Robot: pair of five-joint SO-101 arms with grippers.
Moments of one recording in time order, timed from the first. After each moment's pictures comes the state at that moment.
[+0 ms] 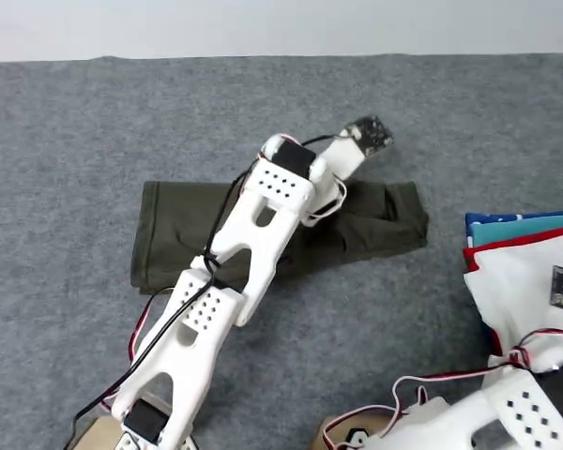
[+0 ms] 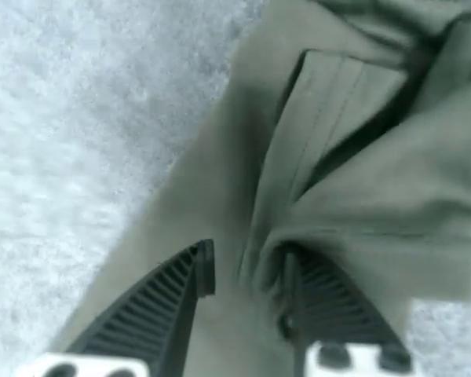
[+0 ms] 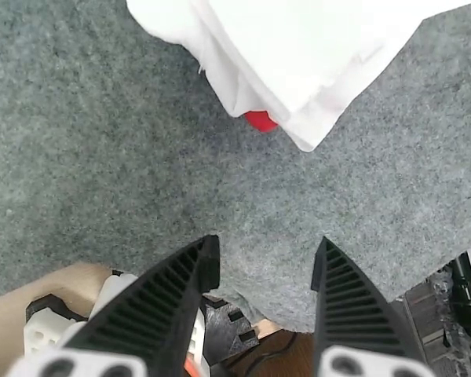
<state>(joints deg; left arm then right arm) 26.5 62.4 -64.5 89.7 -20.4 57.9 -60.1 47.0 97.1 37.7</state>
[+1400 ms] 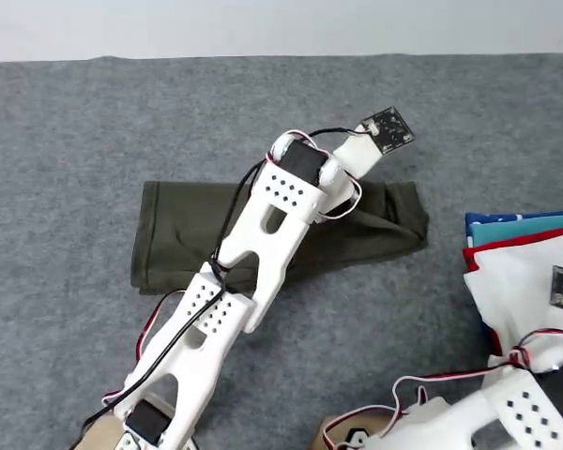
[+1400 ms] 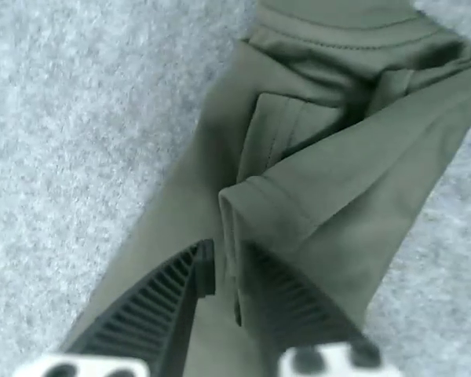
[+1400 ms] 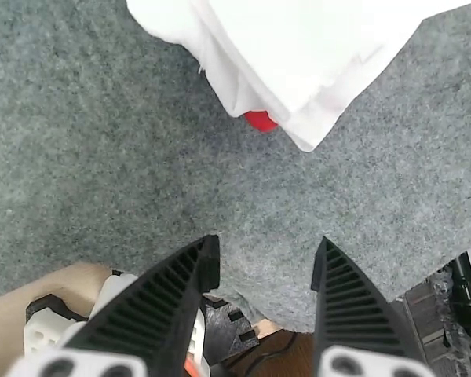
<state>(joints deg) 29.9 64.4 -81.1 98.9 -18.8 57.9 -60.1 47.0 97.1 37.7</state>
